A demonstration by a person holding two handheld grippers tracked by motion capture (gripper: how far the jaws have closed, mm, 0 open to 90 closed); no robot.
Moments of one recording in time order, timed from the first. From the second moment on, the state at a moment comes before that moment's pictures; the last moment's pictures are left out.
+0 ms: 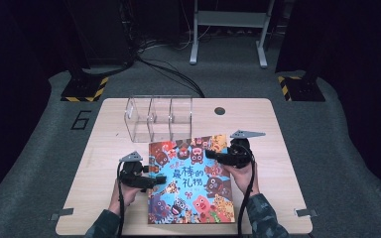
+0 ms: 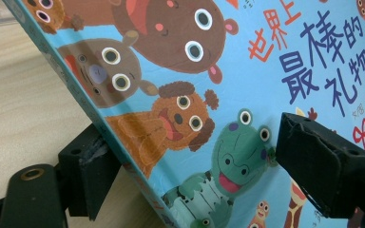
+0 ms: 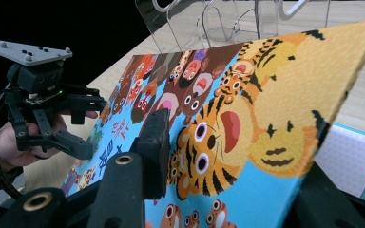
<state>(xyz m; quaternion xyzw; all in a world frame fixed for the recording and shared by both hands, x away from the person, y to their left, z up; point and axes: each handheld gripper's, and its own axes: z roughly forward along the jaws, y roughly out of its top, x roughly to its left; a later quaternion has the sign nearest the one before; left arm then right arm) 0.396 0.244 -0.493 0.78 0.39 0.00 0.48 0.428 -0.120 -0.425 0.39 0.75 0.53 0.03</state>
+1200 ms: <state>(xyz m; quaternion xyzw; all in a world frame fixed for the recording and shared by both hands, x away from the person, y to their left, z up) 0.393 0.254 -0.473 0.79 0.38 0.04 0.49 0.428 -0.115 -0.410 0.39 0.77 0.50 0.03</state>
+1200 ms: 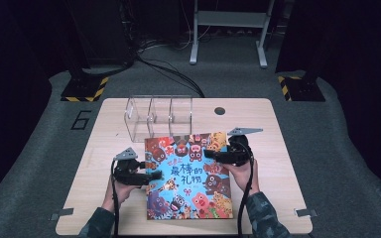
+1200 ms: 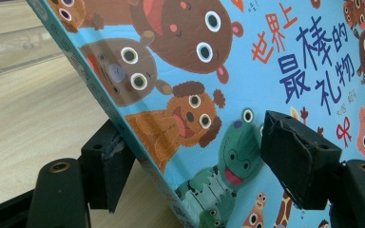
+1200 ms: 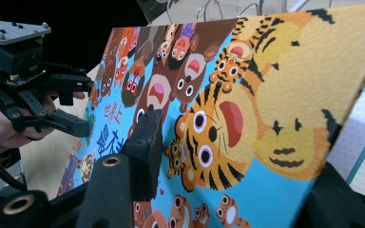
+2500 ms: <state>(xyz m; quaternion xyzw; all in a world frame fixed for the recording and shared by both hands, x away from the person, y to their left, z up) 0.385 0.260 -0.442 0.79 0.35 0.13 0.49 0.428 -0.113 -0.396 0.40 0.78 0.48 0.05</state>
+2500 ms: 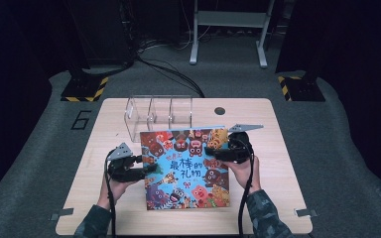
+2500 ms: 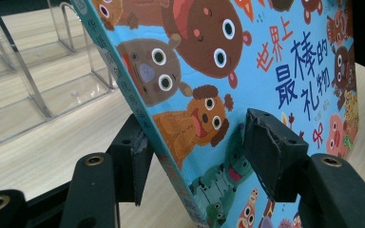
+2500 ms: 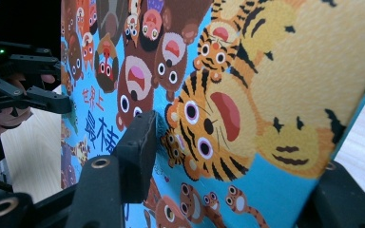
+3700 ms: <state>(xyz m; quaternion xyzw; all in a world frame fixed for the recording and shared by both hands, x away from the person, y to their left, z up) 0.372 0.256 -0.422 0.78 0.31 0.26 0.47 0.415 -0.105 -0.376 0.34 0.79 0.49 0.14</state>
